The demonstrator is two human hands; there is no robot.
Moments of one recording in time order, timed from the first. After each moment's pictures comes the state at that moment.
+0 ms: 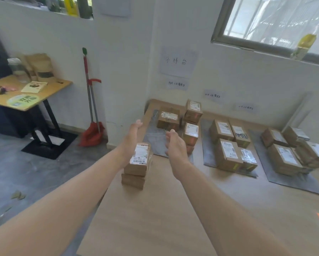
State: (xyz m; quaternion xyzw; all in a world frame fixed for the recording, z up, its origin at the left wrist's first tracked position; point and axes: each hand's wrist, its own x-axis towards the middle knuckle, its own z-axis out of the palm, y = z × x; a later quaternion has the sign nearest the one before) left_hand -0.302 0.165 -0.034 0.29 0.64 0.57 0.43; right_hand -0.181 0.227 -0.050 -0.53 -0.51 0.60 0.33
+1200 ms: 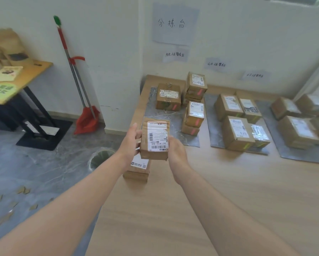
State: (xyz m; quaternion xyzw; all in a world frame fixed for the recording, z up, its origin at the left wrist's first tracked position) left_hand -0.334 0.228 -0.125 0.19 0.67 0.53 0.49; right_hand -0.206 0.269 -0.148 -0.59 -0.47 0.59 0.28
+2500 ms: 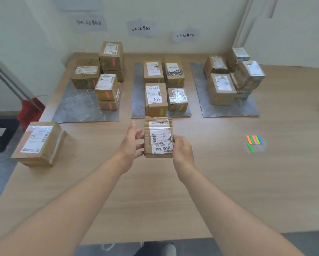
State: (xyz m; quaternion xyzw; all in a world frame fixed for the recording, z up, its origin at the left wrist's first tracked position) left_hand 0.083 0.323 -0.171 0.19 0.66 0.45 0.57; right_hand 0.236 0.346 -0.213 -0.65 -0.42 0.53 0.36
